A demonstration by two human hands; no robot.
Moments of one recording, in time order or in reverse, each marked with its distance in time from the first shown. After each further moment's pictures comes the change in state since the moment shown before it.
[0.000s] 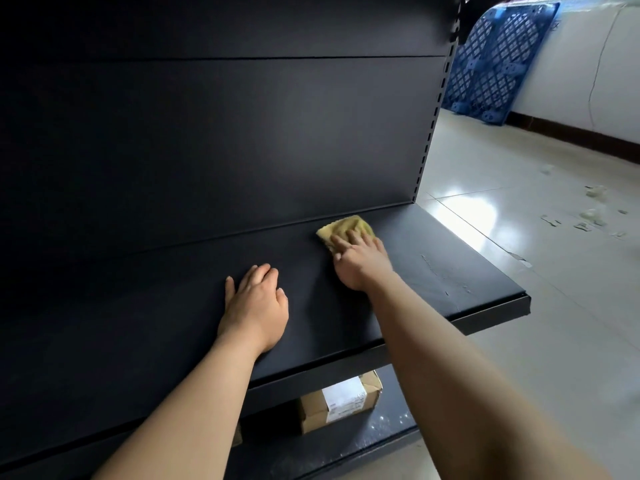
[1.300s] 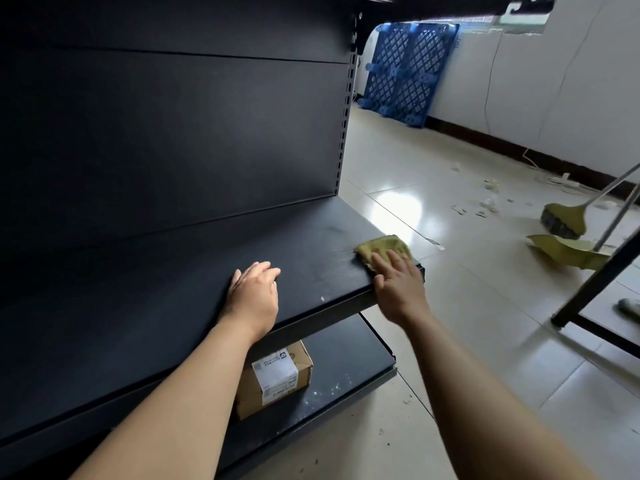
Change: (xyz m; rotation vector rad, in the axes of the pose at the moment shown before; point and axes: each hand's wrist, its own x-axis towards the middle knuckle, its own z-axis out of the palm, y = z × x) left_hand -0.014 0.090 0.031 -0.228 0.011 0.236; right_hand -0.140 0.143 -0.013 0.120 0.165 0.353
